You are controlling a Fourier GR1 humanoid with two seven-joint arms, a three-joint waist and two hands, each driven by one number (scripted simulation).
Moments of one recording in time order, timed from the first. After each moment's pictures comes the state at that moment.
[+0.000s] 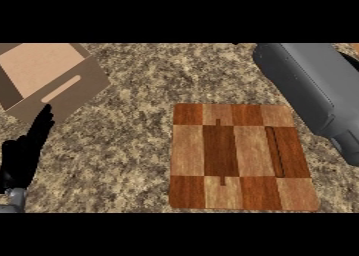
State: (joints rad) left arm -0.01 0.48 -0.10 -1.49 0.10 0.21 0.10; right arm -1.30 -0.35 0.50 -0.67 0.76 -0.03 1.09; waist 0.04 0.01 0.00
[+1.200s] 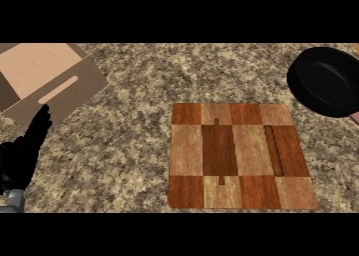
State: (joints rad) left arm 0.00 0.45 -0.06 -1.50 0.07 0.19 0.10; right arm -1.34 -0.58 0.19 -0.40 0.86 -0.40 0.79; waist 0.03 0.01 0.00
